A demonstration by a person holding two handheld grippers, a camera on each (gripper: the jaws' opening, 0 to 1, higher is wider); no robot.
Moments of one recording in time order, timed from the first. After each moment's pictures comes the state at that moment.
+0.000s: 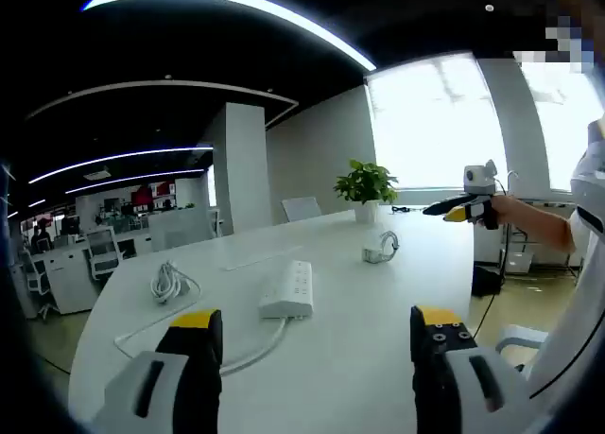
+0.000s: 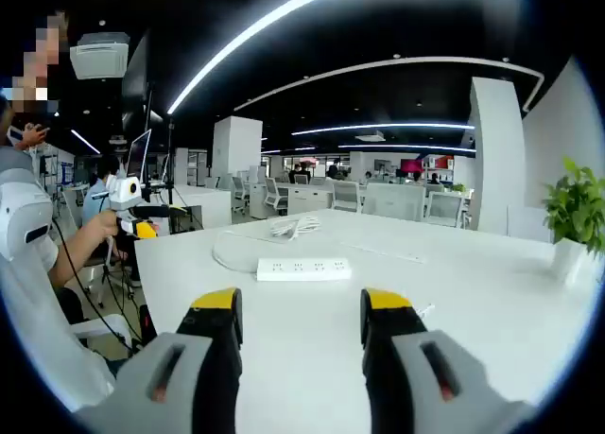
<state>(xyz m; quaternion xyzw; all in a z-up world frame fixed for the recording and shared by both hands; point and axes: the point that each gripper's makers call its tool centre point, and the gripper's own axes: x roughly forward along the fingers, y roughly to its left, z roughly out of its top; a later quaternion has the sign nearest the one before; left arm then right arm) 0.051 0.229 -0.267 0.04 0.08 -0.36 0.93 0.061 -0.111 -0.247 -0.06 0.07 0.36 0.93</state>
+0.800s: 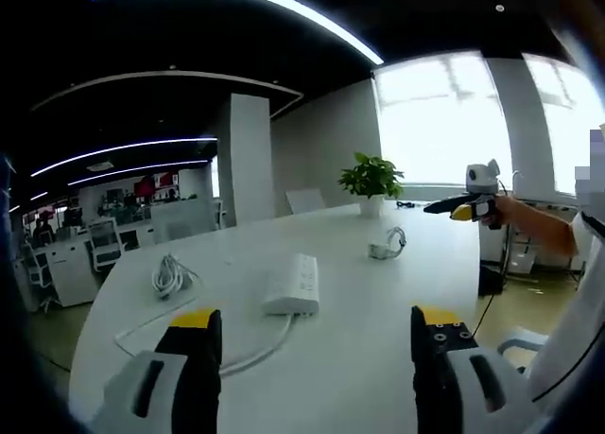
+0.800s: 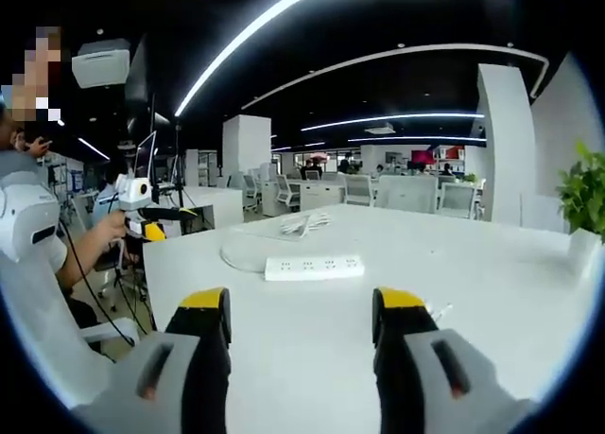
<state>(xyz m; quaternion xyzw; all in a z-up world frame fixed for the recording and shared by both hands) 0.061 0.229 -0.268 0.04 0.09 -0.35 0.93 0.072 -0.110 -0.242 -0.04 0.06 0.37 0.93</state>
